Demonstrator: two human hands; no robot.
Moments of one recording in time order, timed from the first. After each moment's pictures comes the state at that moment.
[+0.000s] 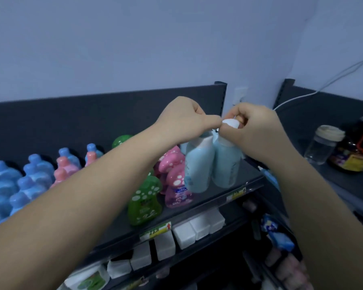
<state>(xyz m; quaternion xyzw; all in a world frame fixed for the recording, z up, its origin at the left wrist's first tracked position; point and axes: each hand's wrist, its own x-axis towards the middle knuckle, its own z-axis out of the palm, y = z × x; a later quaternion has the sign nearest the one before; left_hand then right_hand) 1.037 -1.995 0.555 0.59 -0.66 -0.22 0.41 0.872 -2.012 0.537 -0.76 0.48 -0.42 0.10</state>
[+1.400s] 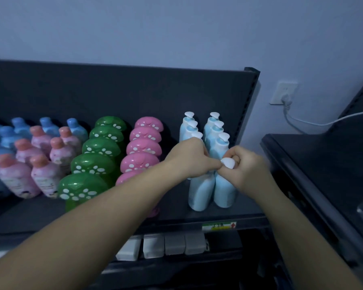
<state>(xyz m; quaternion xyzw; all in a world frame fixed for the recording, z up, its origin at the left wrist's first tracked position) 0.937 -2.162 0.447 0.75 -0.58 -0.19 0.26 0.780 -2.213 0.418 -0.83 0.42 -0.33 0.20</state>
